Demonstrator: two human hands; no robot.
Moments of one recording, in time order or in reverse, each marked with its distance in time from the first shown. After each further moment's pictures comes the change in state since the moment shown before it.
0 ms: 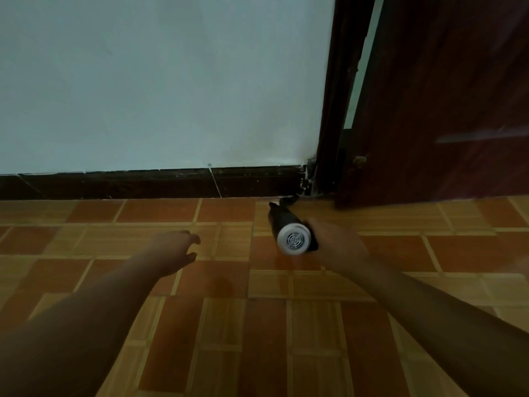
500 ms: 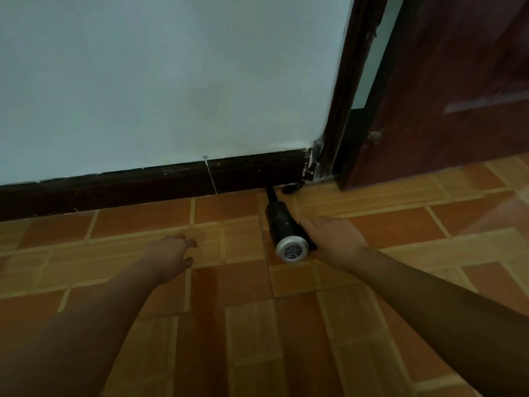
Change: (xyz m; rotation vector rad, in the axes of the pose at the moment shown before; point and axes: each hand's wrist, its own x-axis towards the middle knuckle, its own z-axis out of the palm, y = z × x) left_hand 0.055 -0.070 0.055 -0.057 -0.022 0.152; right_hand 0.030 -0.042 0.058 -0.378 0.007 -0.015
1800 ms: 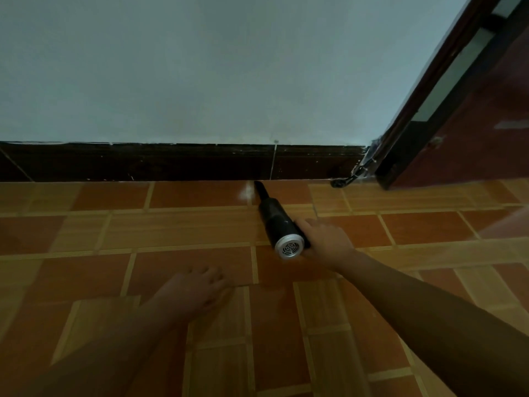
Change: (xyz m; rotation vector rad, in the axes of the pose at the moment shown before) left_hand -0.090 -0.102 0.086 0.203 -0.092 0.390; right_hand 0.052 -0.159 0.029 0.099 -0.019 0.073
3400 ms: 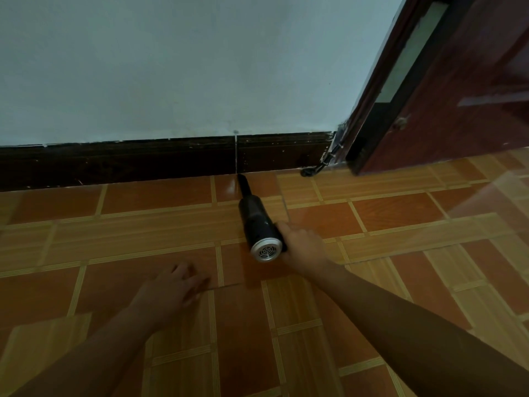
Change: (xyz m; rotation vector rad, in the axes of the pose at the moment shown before) left_hand 0.034 0.020 -0.001 -0.224 0.050 -0.149; right_hand -0.019 0.024 0.028 0.158 0.096 0.128
